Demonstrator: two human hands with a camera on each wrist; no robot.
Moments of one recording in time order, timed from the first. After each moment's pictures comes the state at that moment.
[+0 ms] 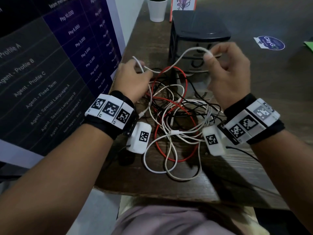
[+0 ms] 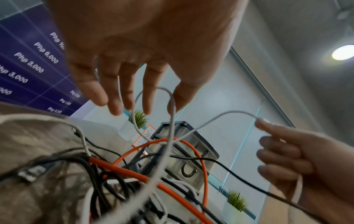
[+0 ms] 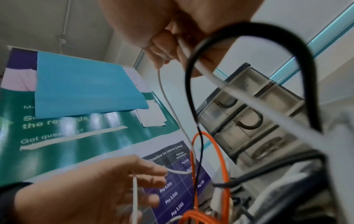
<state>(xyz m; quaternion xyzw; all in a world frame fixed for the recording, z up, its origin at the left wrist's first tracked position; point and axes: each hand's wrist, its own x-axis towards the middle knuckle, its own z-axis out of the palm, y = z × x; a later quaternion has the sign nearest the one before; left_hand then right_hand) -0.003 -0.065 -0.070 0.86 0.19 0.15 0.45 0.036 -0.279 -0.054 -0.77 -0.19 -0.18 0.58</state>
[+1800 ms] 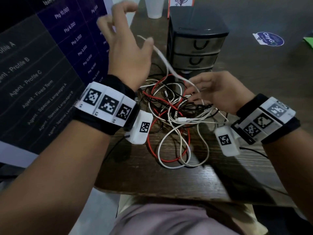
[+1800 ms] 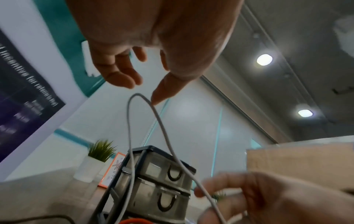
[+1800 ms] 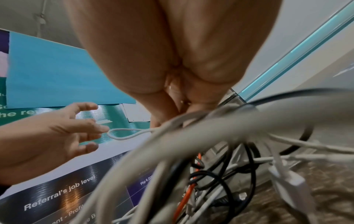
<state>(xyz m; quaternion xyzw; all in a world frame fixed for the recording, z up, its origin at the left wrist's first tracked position) -0.008 -0.085 -0.024 0.84 0.06 0.36 0.41 0.038 -0.307 -0.066 -0.81 -0.23 0.20 0.51</state>
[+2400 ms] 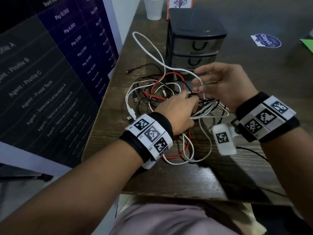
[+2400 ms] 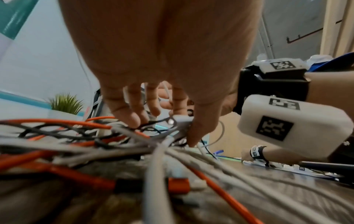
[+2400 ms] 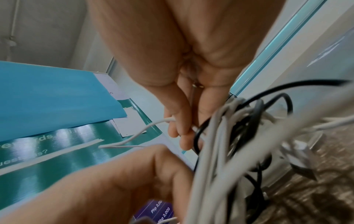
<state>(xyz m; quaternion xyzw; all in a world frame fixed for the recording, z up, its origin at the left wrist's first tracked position) -0.028 -0.162 -0.088 0.97 -0.13 -0.04 0.18 0.039 -0.311 -0.060 -0.78 -0.16 0.11 0.59</state>
